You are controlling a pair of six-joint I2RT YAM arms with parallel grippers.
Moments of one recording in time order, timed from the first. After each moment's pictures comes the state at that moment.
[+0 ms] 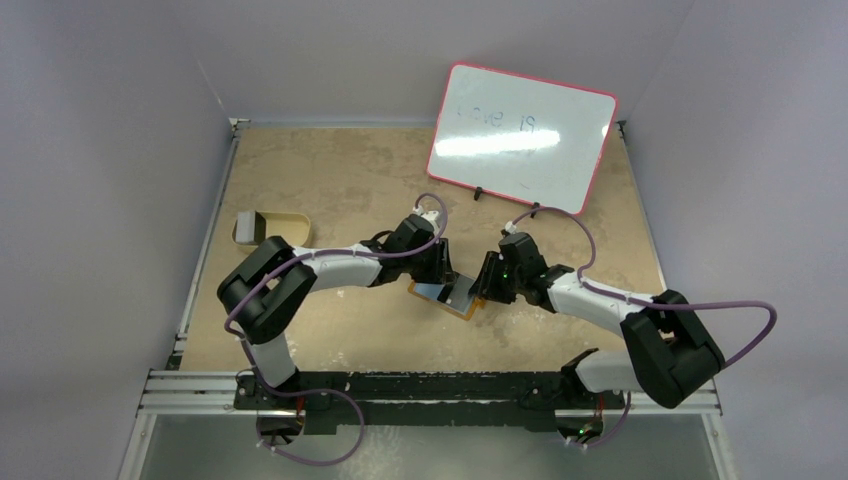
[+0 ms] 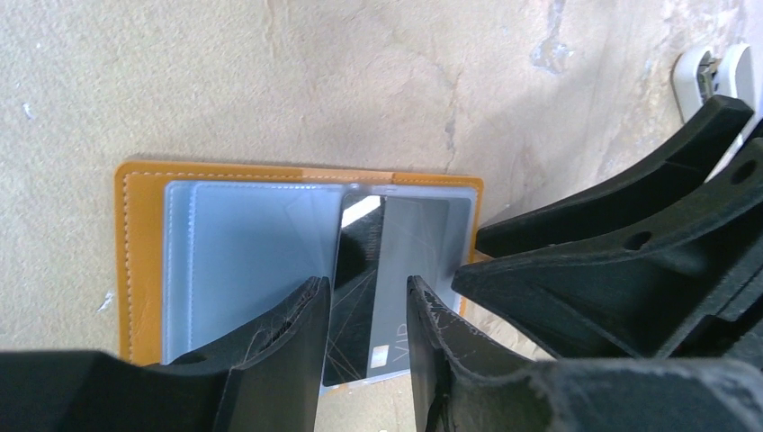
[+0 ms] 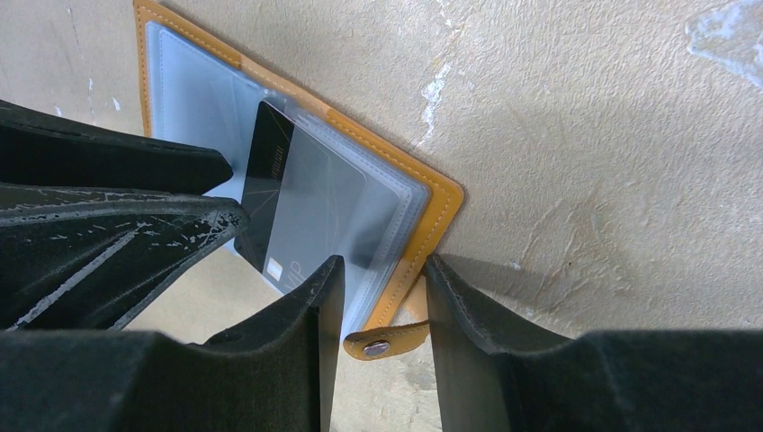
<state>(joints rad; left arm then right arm) -0.81 1.77 0.93 0.05 0.17 -0.70 0.54 1.32 0.52 -0.13 -0.10 0.79</state>
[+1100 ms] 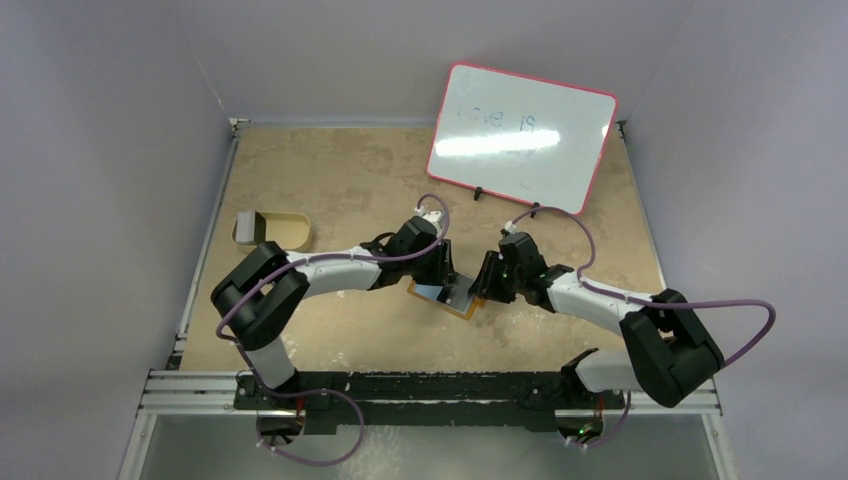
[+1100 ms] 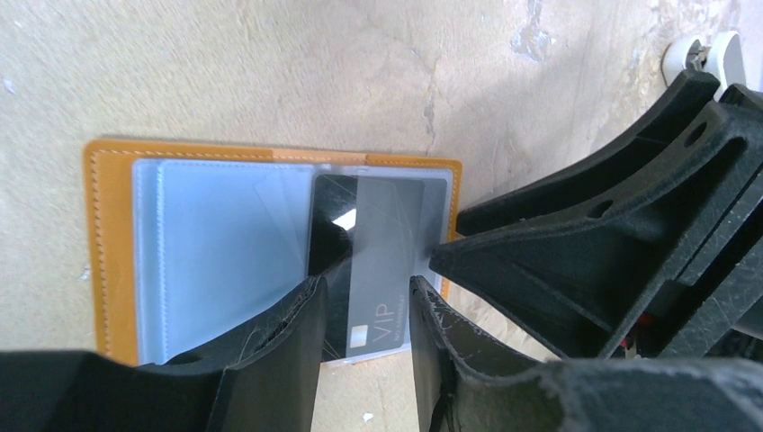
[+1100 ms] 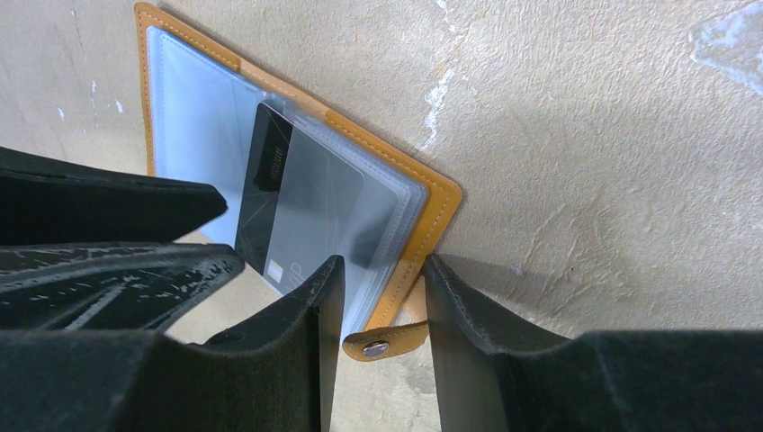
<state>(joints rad) -0.84 1.72 0.92 0.03 0.14 -0.71 0.54 1.33 0.52 -0.12 -0.10 0.78</state>
